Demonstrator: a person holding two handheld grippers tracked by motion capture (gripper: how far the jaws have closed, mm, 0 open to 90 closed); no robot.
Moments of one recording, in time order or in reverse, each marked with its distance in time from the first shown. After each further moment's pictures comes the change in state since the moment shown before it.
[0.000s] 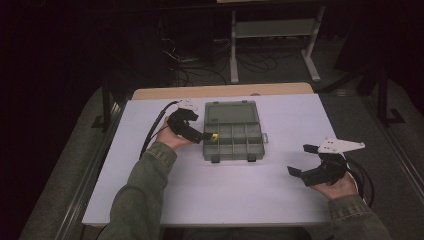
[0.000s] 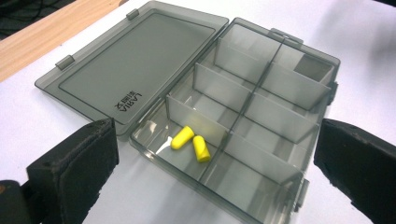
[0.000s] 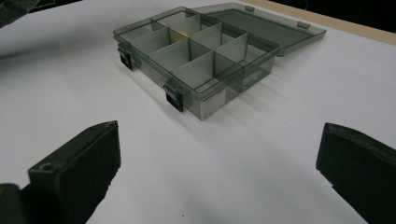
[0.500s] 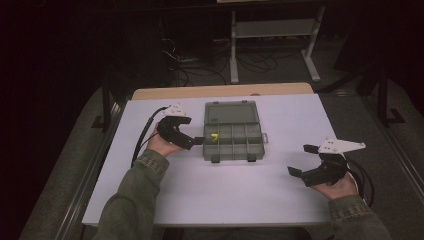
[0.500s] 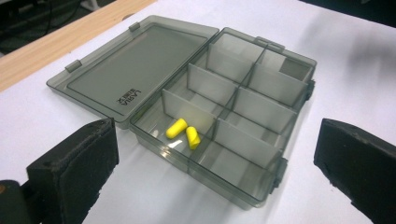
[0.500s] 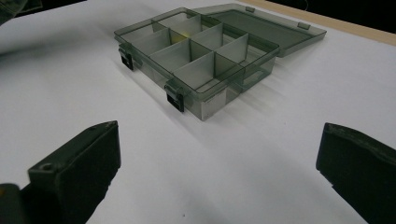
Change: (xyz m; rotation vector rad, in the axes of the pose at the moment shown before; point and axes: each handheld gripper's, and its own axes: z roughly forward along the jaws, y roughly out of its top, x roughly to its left) left arm -0.009 -0.021 -0.027 -0.088 0.002 0.011; right arm 0.000 0.000 -0.001 -0.001 0.002 0.001
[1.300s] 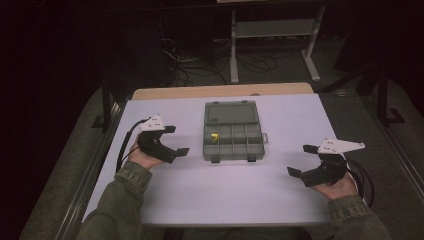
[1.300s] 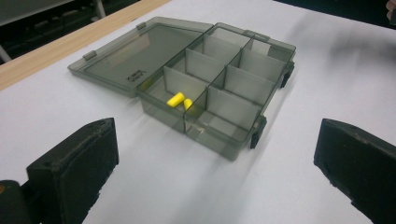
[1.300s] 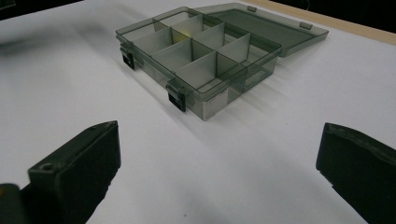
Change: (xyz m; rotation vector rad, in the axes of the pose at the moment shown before) left arm -0.011 -0.039 -0.049 -0.066 0.023 0.007; right arm 0.001 0.000 0.001 0.002 0.003 -0.005
